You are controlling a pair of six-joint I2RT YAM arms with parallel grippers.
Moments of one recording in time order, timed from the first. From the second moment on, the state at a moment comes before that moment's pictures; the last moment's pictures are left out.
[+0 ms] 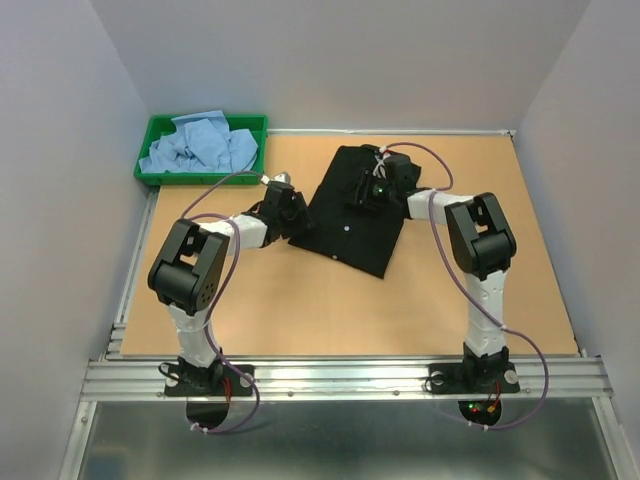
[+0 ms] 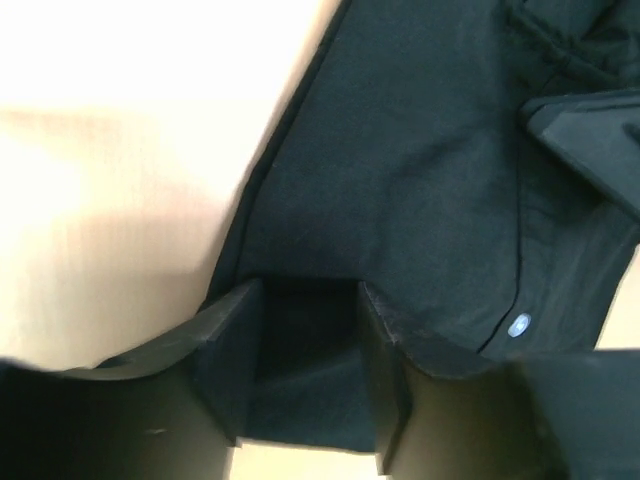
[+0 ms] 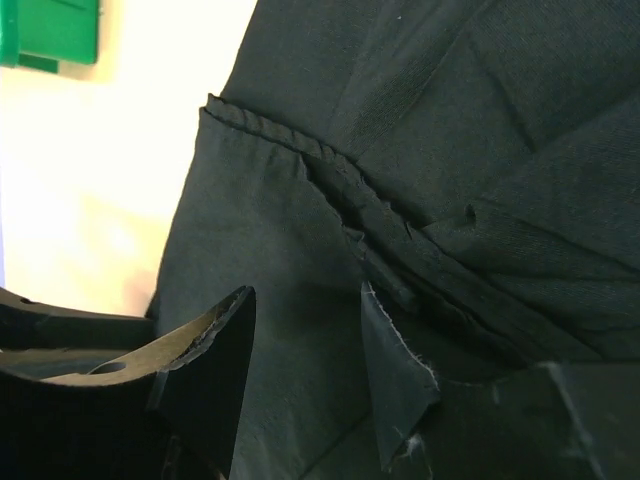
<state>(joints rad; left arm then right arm) -0.44 1.84 1.01 0.08 0.04 -0.73 0.34 2.16 1.39 0.17 -0.36 0.58</state>
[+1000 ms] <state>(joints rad) -0.44 1.71 0.90 -0.01 0.00 -0.73 0.48 1.97 0.89 0.54 -0.57 0.86</state>
